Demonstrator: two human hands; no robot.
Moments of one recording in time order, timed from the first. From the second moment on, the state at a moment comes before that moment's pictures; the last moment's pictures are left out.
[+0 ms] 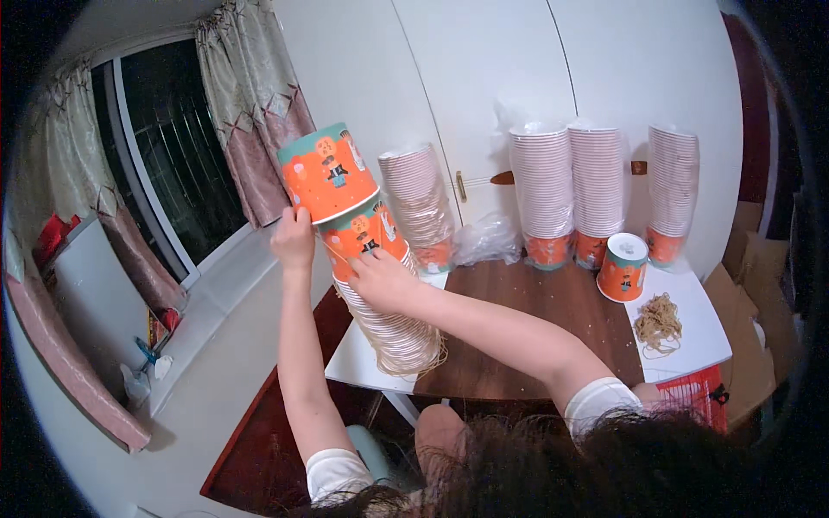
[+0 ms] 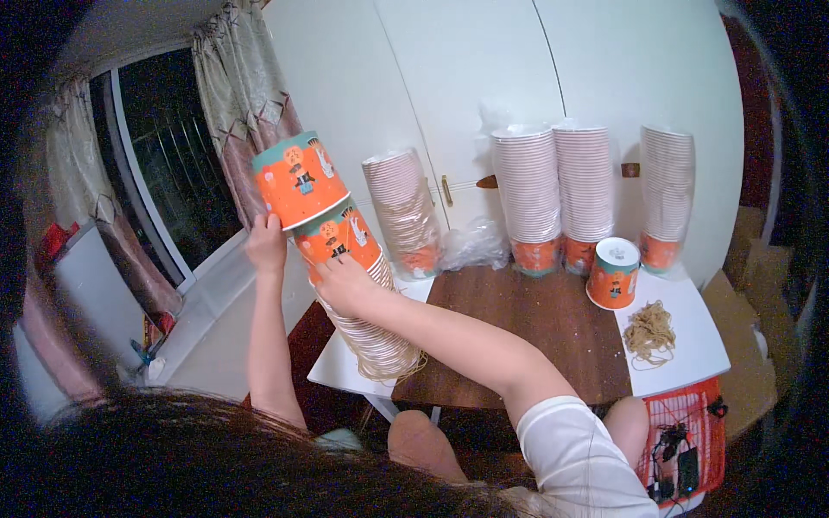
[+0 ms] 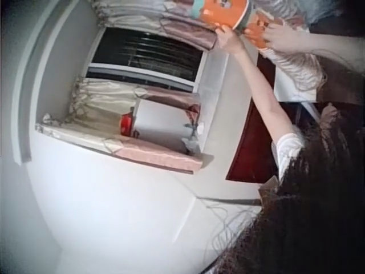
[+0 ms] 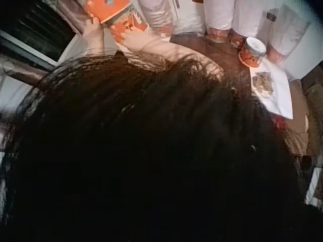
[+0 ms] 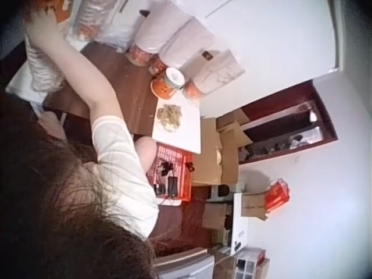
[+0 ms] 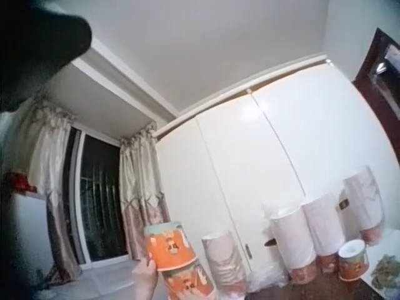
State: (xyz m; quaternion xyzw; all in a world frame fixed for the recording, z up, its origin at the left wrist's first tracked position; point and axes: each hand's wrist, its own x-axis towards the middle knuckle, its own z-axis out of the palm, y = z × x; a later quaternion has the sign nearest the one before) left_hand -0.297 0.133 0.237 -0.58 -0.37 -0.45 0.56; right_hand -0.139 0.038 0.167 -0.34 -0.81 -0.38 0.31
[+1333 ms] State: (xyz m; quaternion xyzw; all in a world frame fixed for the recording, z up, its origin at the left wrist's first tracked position) left_hand -0.140 0.083 0.216 -0.68 -0.36 -0.44 0.47; right_hand 0.064 -0.079 0.007 -0.46 -0.84 0.04 0.27
